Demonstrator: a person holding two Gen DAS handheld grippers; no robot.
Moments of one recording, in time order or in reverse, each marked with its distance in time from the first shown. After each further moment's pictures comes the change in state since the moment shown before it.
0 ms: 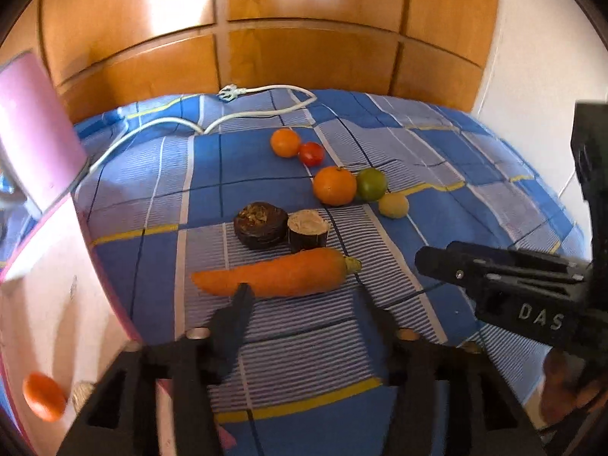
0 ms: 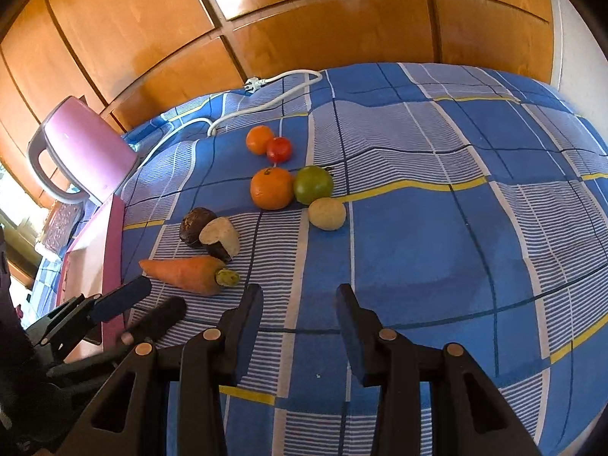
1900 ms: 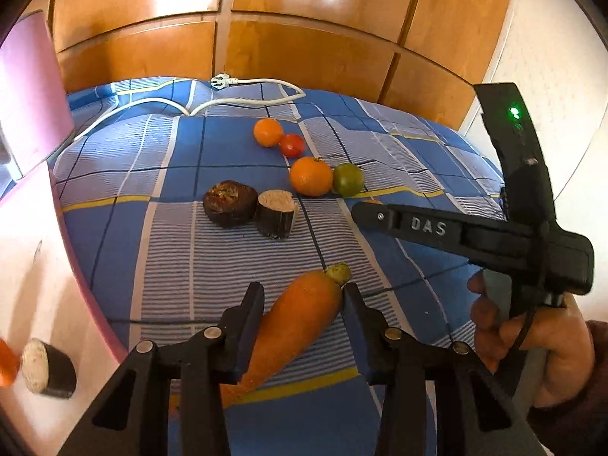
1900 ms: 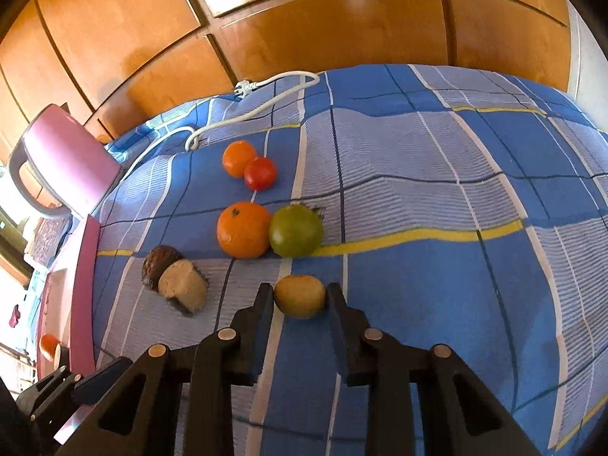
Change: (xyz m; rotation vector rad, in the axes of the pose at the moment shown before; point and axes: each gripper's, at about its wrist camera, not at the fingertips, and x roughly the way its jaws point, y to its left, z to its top) left arm 0.002 -0.009 -0.017 -0.130 -0.016 -0.104; right arm 0.044 -0.012 0.034 -0.021 -0.014 0.015
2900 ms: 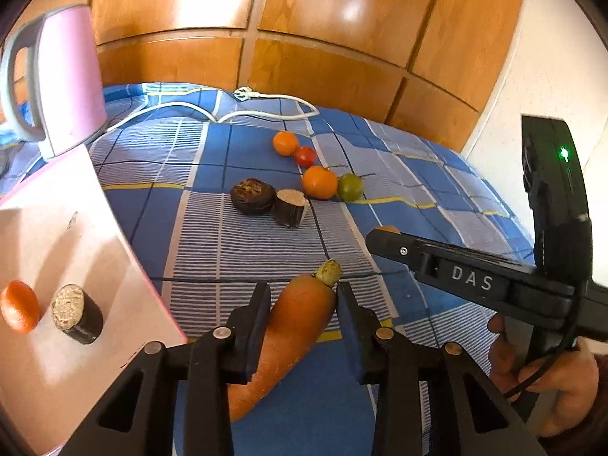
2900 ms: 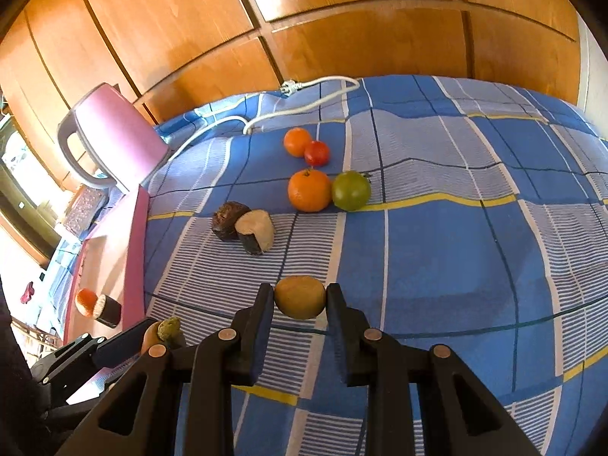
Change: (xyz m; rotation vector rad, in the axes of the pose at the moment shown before) left arm -0.045 0.008 -0.019 -0.075 -0.067 0.011; right arm -0.049 0.028 -0.036 -0.069 -0.020 0.075
